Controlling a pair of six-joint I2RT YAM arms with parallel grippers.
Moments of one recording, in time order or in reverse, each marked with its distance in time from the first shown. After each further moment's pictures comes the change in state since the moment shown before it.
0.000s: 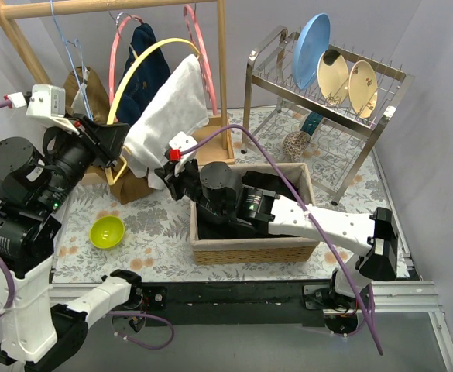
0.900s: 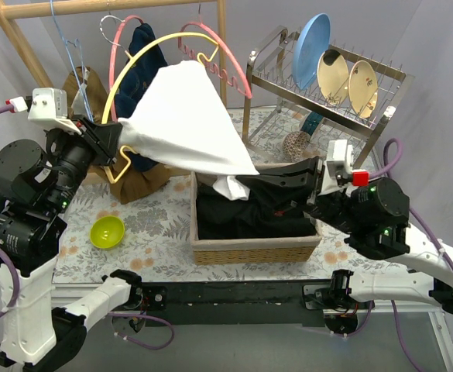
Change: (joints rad) left arm -0.008 -0.028 -0.087 0.044 -0.152 0.052; right arm -0.002 -0.706 -0.307 0.070 -0.337 -0.025
